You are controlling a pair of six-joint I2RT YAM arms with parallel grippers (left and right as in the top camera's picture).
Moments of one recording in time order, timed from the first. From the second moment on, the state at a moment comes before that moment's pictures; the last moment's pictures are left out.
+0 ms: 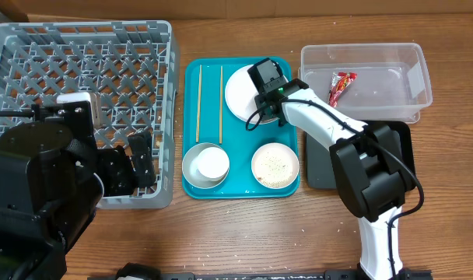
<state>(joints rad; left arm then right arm) -0.23 1.09 1.88 -1.50 -0.09 -0.31 0.49 2.18 1.58 -0.59 0.28 0.20</state>
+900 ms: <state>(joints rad) -0.23 1.09 1.88 -1.50 -0.09 -0.31 0.22 1.88 1.74 -1.04 -0.02 0.33</state>
